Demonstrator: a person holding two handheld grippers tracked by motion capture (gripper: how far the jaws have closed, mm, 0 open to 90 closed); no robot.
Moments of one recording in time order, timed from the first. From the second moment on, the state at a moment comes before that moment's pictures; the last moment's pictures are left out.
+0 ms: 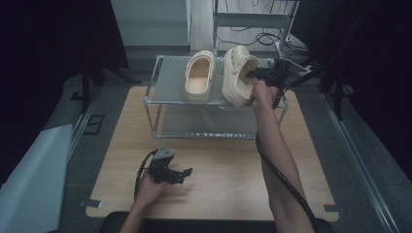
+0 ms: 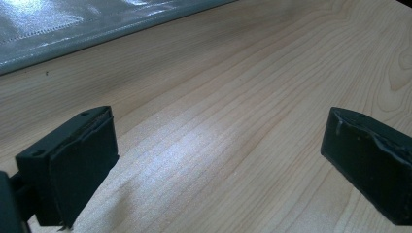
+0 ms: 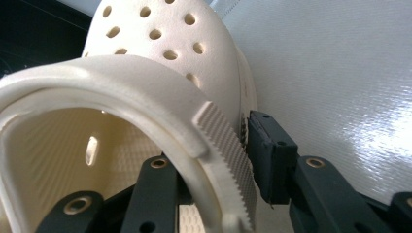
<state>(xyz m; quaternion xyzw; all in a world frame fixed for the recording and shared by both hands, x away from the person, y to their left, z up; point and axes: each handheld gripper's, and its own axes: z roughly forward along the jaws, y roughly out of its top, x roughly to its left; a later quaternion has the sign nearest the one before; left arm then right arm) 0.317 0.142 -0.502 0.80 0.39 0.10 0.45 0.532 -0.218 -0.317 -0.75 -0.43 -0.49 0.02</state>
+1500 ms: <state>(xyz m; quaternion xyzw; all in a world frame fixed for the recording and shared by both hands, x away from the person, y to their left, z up) 0.318 0.144 -0.501 0.79 0.39 0.09 0.45 0.556 -0.160 -0.309 -0.69 -0.57 -0.44 -0.10</state>
